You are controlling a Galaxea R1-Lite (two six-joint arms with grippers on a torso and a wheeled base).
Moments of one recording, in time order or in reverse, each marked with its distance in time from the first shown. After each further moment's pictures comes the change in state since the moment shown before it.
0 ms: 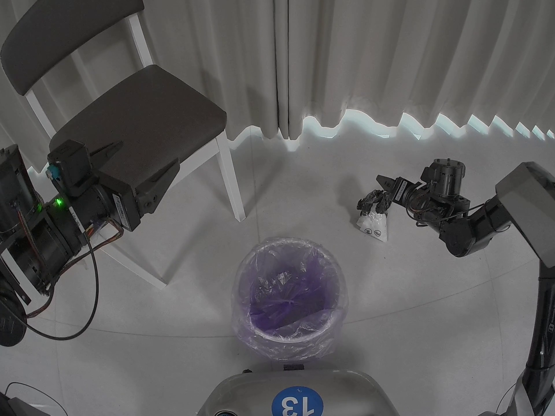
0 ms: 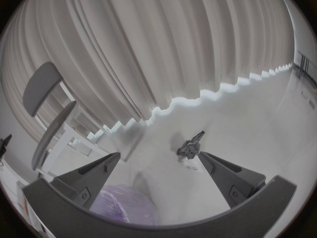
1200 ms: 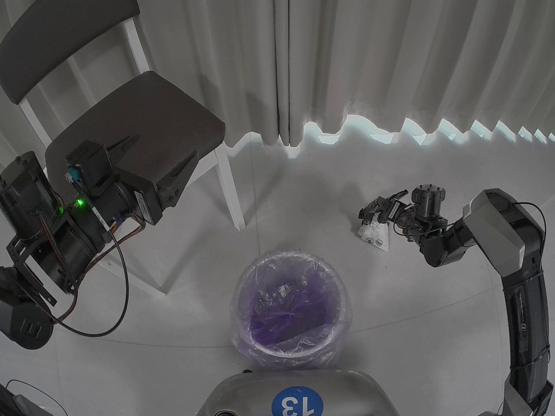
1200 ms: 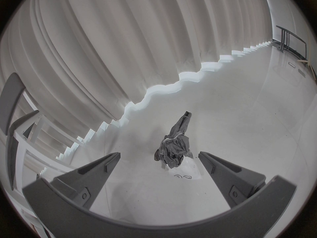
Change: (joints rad) left arm -0.035 0.122 0.026 -0.242 0.006 0.003; right arm -0.053 0.319 -0.271 0.008 -0.088 0.020
